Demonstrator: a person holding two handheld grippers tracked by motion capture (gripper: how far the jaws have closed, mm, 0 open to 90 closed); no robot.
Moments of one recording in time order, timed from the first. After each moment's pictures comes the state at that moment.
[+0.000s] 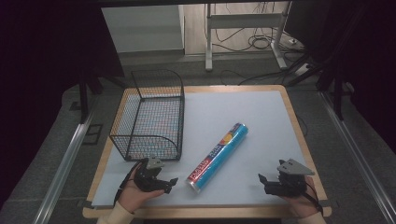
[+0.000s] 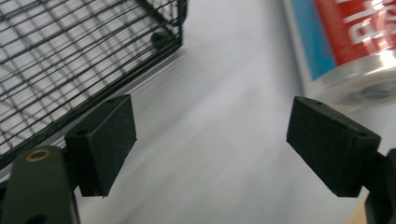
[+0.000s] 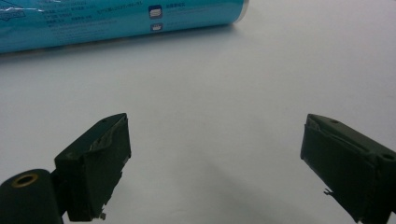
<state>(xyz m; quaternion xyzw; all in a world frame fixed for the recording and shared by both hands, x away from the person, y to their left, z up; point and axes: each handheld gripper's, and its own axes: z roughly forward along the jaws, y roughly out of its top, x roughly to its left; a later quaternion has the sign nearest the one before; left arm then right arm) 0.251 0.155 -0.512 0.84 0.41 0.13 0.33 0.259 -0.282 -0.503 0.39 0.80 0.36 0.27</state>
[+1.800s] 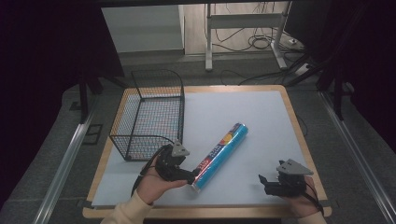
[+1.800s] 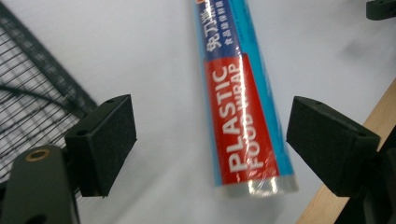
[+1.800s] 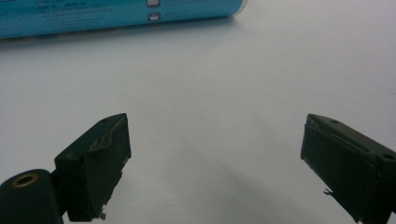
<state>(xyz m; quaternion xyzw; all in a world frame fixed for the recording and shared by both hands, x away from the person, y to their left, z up) 0.266 0.085 -0.448 0.85 0.37 0.13 0.34 0.261 -0.283 -0.508 0.39 0.81 0.35 0.27</state>
